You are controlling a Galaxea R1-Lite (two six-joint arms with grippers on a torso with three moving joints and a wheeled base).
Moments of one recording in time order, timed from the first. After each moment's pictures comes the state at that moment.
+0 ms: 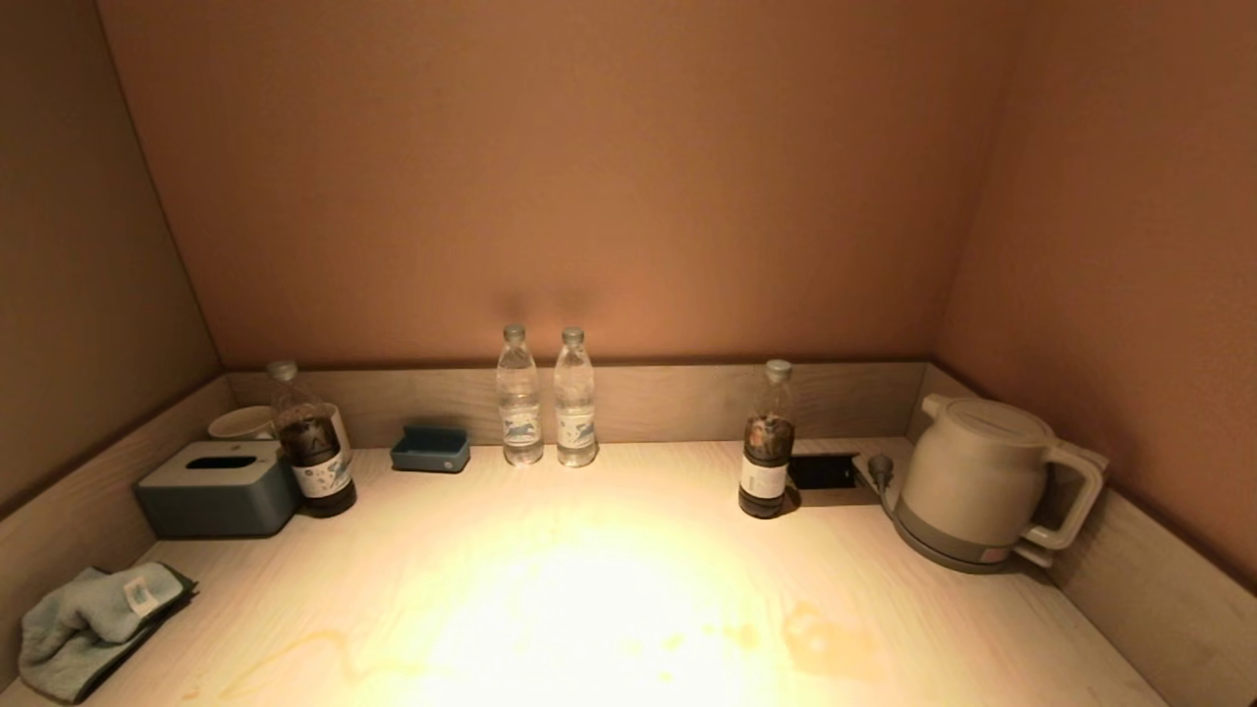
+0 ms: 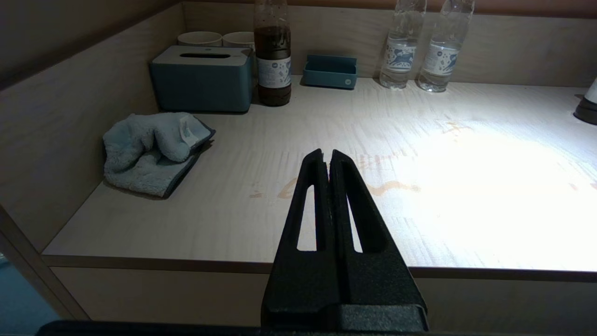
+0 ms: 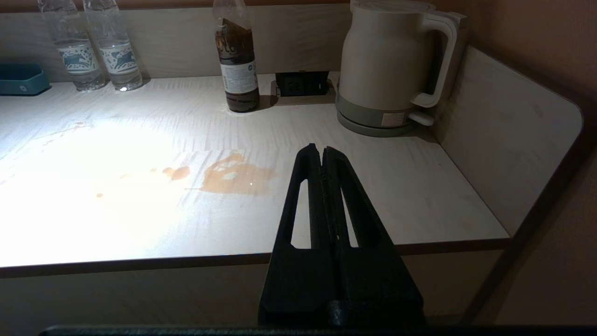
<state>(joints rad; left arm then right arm) 0.00 0.00 0.00 0.00 0.01 -0.06 -0.02 0.00 0.00 0.00 0.00 0.01</state>
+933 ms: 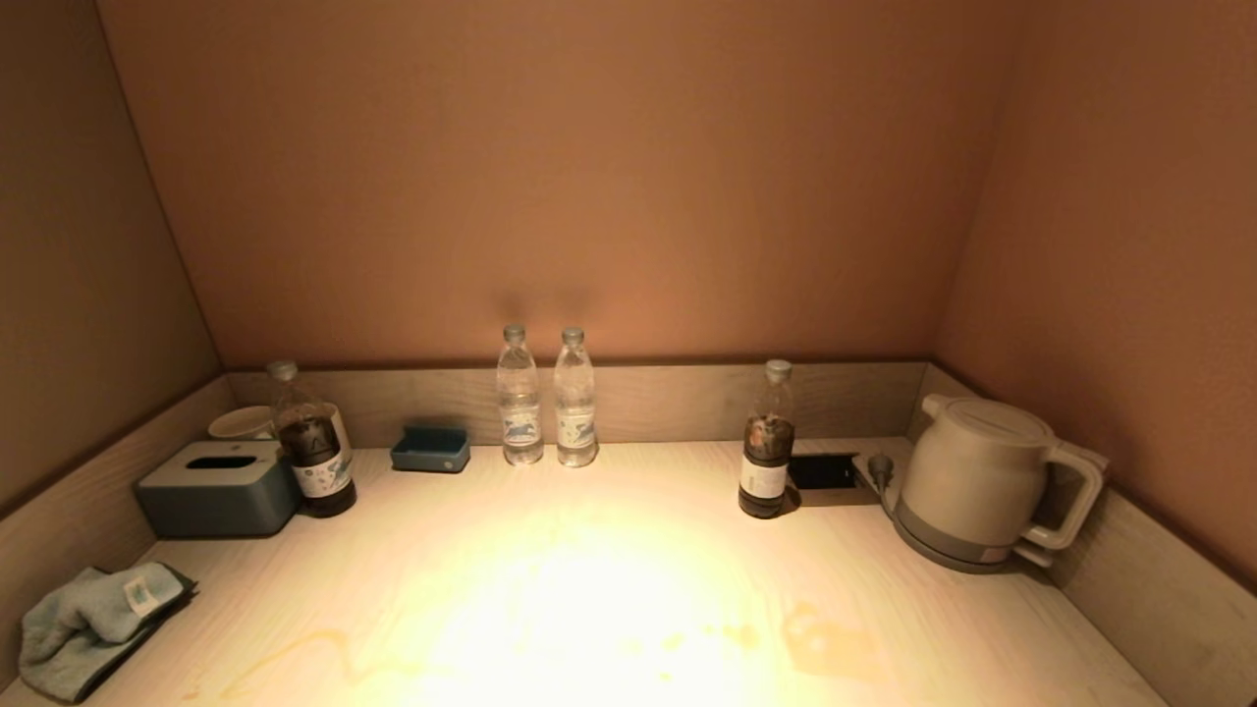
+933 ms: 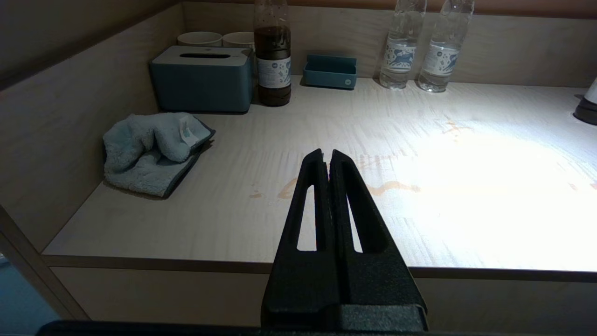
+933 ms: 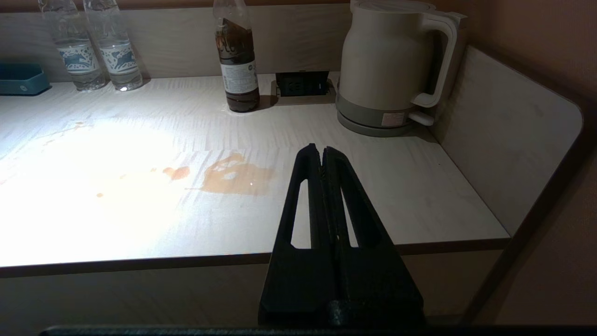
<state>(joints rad) 0.00 0.00 0.00 0.00 0.01 -0.06 -0.02 0.00 0.00 0.00 0.00 0.01</state>
